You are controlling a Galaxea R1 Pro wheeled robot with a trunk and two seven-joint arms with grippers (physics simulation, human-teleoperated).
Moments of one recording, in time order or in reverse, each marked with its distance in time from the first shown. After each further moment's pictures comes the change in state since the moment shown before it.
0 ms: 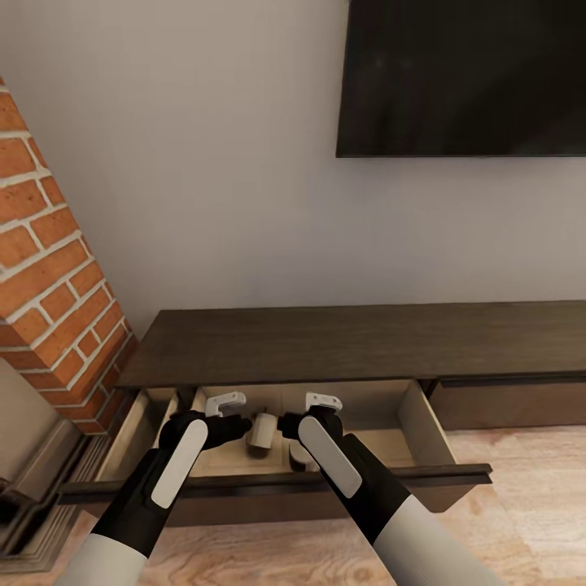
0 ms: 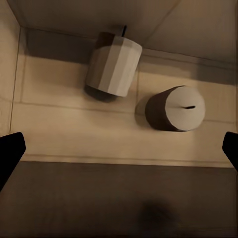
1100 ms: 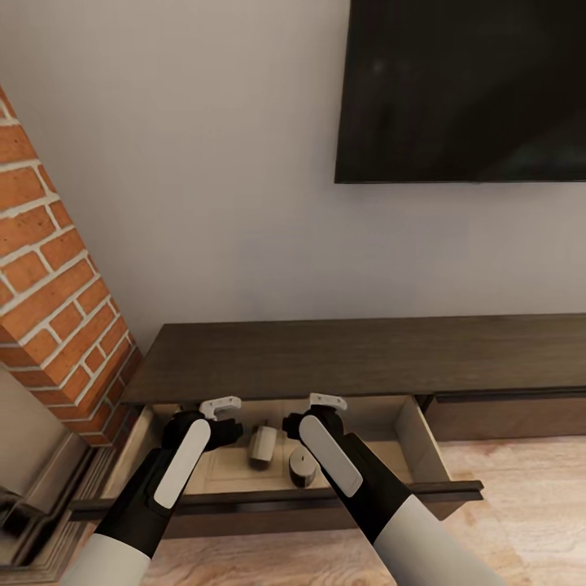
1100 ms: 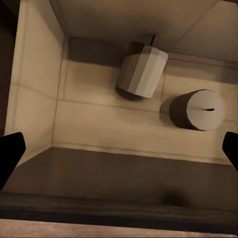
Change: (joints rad) left arm 0.000 -0.013 -0.001 -0.002 0.000 0.041 0.153; right arm 0.000 0.000 -0.006 -0.005 -0.005 0.015 -0.072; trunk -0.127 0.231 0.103
